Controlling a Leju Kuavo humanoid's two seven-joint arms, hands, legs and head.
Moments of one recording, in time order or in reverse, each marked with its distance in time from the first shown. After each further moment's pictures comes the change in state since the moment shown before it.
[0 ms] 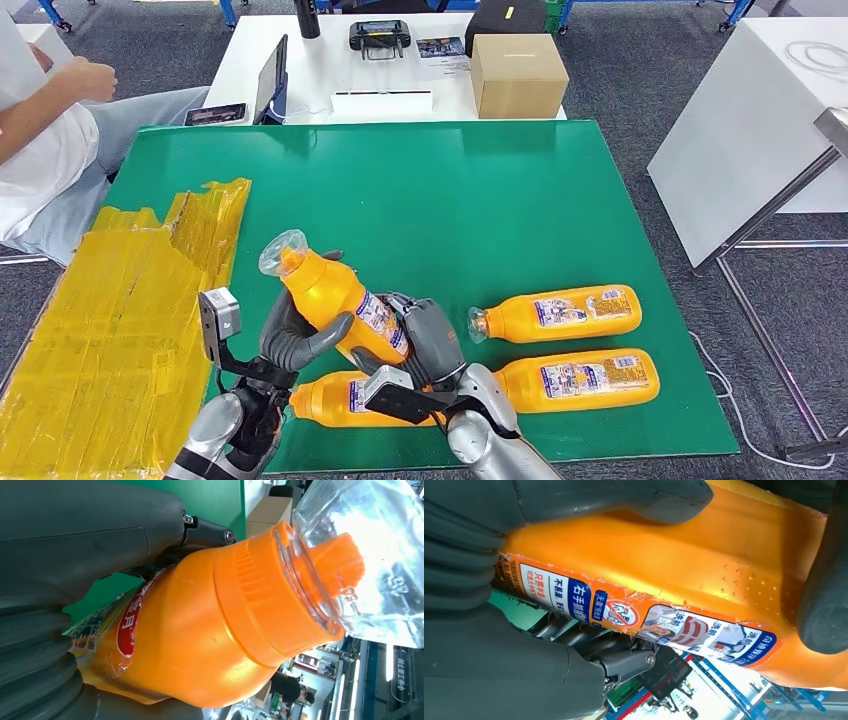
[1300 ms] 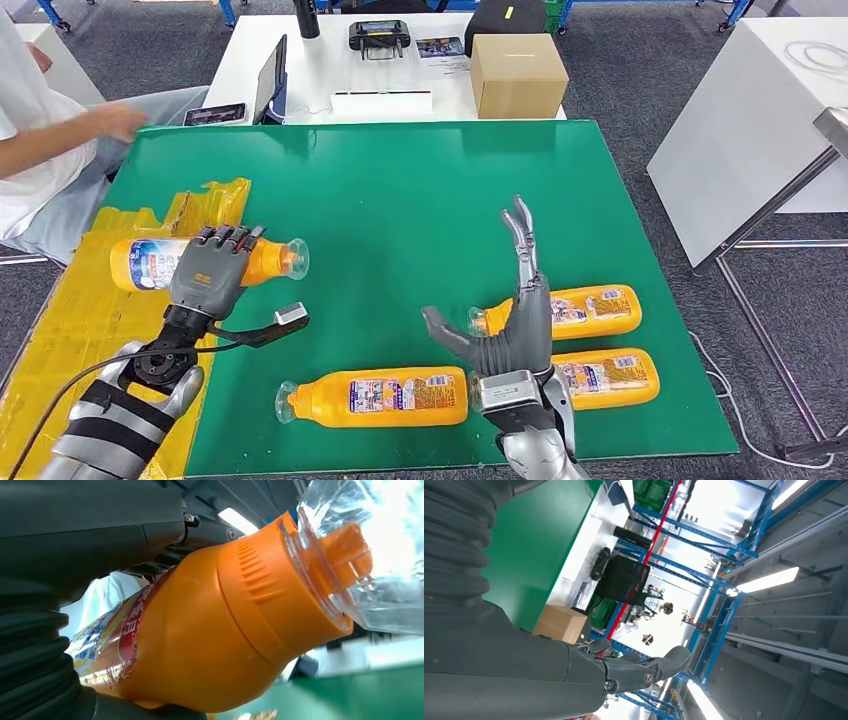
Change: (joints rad) left arm -0.225 0.333 -0.055 0.152 -1.892 0.483 0.409; right arm 0.190 -0.033 -0.158 -0.582 -0.166 -0.056 -0.031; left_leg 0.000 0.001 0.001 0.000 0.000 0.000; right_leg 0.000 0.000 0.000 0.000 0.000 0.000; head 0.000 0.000
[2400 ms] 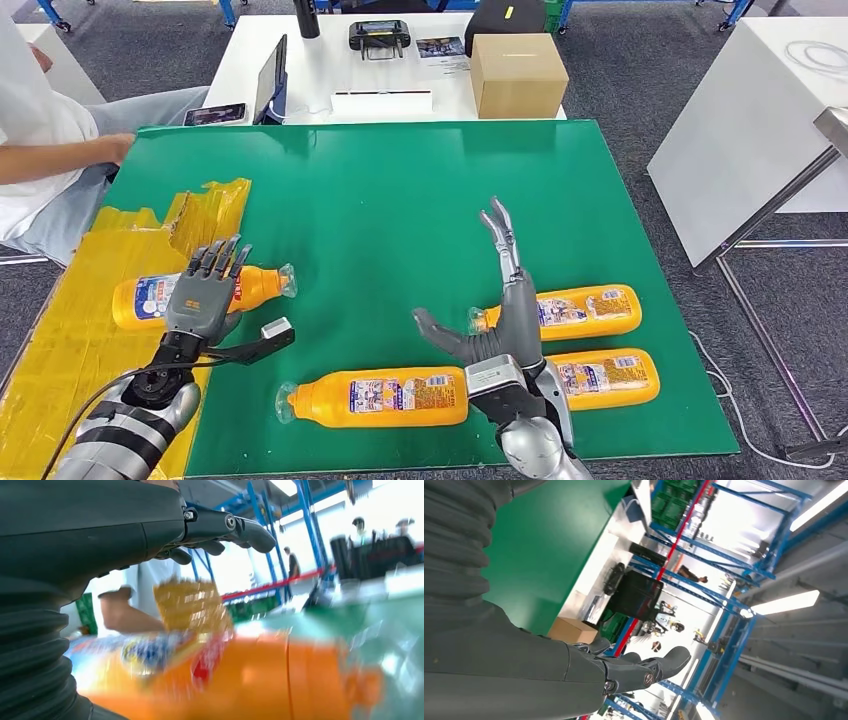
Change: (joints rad) left arm 0.010 -0.040 0.078 0.289 0.170 0.198 -0.063; right arm -0.016 -0.007 0.002 0.033 0.040 0.068 0.061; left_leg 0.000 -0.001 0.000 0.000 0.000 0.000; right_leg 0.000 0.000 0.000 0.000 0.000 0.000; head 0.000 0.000
